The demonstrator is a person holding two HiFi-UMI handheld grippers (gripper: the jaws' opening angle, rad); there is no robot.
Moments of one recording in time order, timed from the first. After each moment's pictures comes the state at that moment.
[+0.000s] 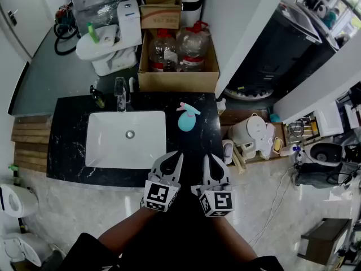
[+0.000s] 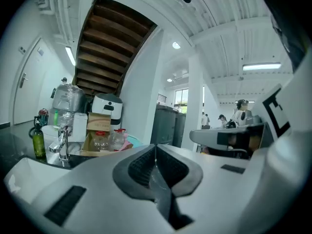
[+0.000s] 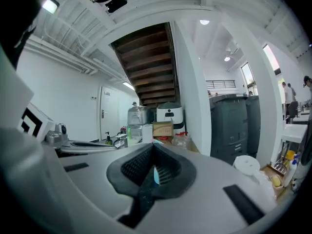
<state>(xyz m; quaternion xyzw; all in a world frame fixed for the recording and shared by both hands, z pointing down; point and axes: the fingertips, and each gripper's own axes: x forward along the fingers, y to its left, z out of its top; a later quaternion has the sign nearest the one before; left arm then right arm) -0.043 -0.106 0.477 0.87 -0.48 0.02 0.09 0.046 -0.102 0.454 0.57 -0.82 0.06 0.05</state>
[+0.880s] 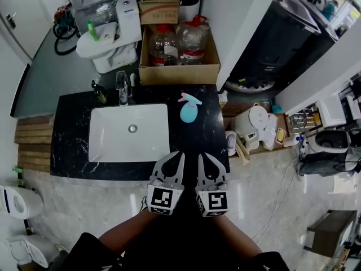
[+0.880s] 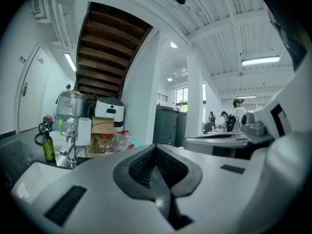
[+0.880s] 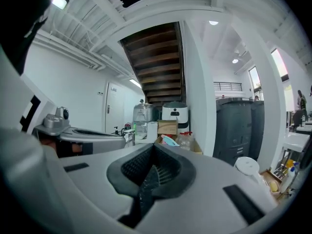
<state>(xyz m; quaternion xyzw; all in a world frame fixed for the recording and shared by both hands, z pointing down) -0.047 -0.069 0.461 0.87 -0.50 0.03 0.07 0.017 -0.066 0.459 0.55 -0.83 0.03 0.08</state>
